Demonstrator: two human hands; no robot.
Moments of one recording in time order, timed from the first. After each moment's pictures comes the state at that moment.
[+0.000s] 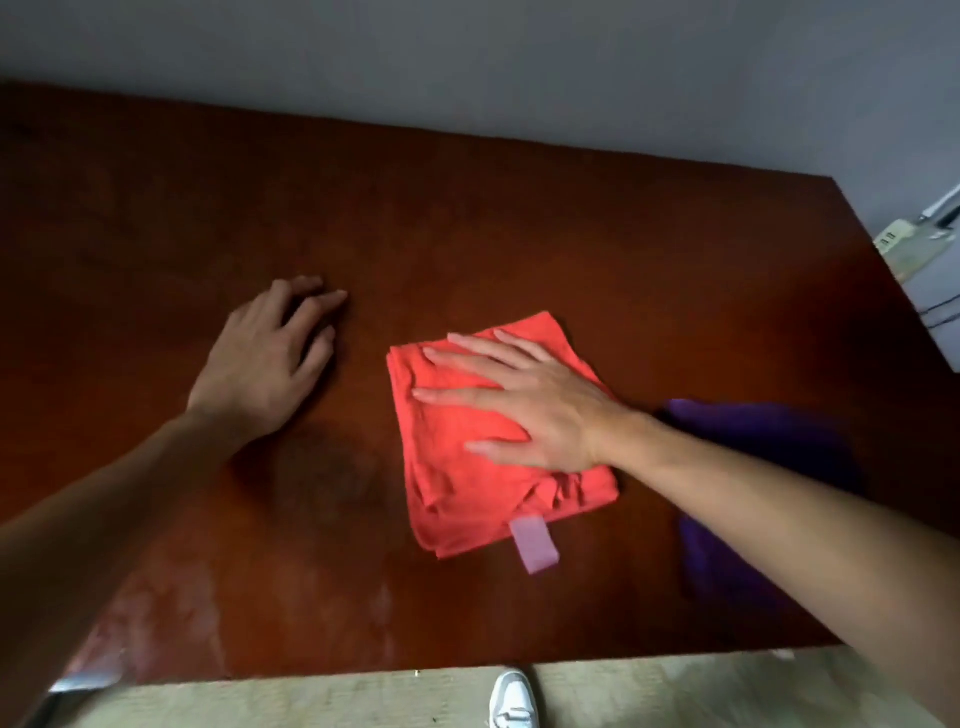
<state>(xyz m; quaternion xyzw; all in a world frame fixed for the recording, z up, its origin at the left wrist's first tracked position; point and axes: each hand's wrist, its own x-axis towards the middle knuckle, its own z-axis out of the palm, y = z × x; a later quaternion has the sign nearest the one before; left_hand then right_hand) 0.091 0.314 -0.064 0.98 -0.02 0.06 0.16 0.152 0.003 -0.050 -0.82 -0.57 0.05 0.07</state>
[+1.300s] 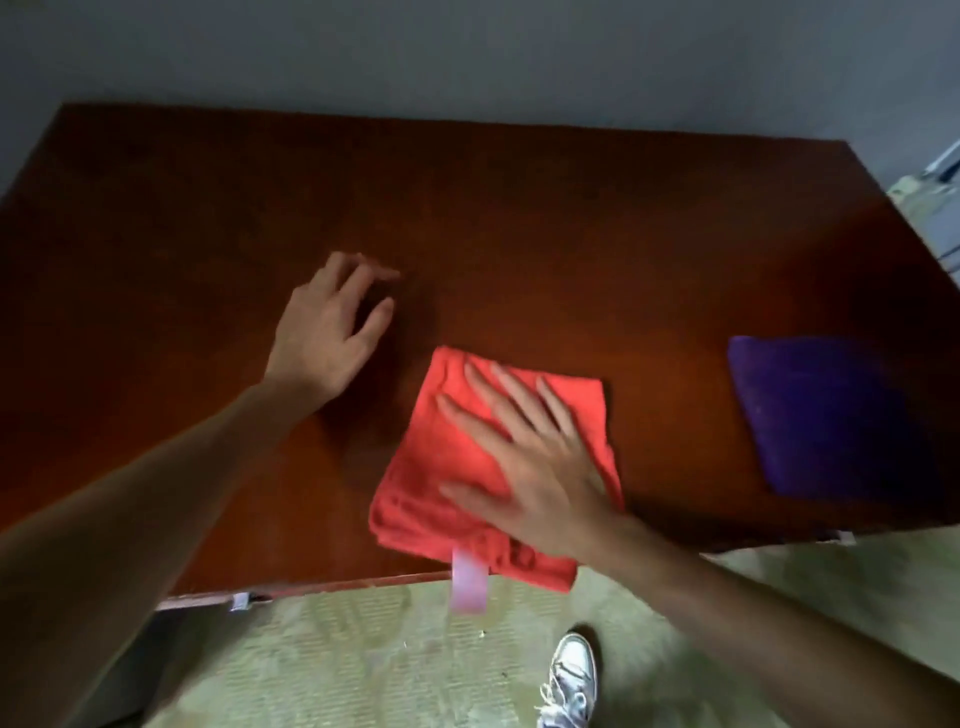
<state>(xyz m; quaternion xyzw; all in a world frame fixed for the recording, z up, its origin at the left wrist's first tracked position) 0.056 0.366 -0.032 0.96 -0.05 0.09 0.26 -0.015 0.104 -0.058 -0.93 -0.34 -0.02 0.10</state>
